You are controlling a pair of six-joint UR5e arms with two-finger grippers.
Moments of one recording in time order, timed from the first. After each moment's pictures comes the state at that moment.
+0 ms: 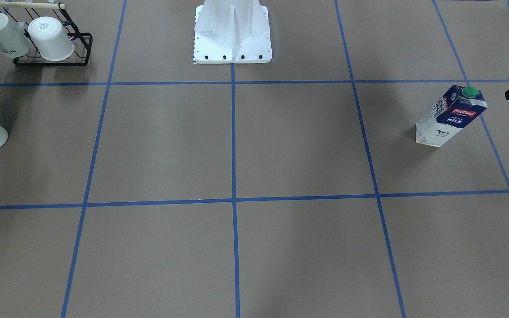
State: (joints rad) left arm -1.39 -1.52 -1.96 -1.42 -2.32 -0.08; right arm 1.39 -1.59 1.86 -1.59 2.30 0.26
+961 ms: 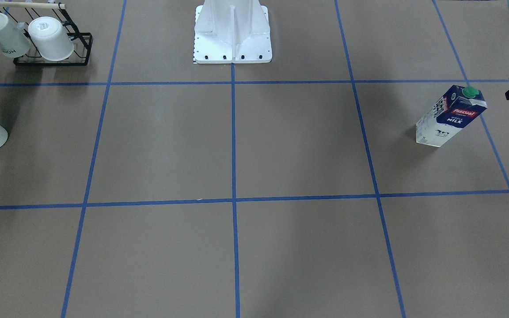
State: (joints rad) left arm -1.38 -1.52 -1.96 -1.42 -2.31 -0.08; right arm 1.36 -1.63 1.87 -1.58 2.32 0.26
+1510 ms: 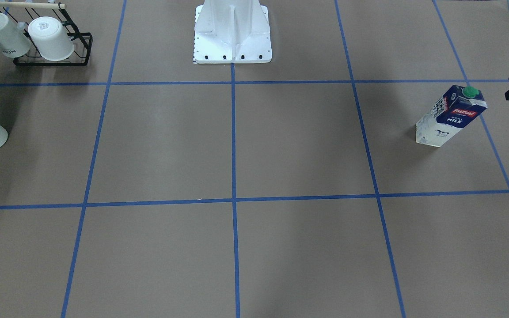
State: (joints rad) left arm -1.38 -1.52 -1.96 -1.43 -2.31 -0.08; right arm 1.33 -1.75 1.84 -1.41 2.33 0.26
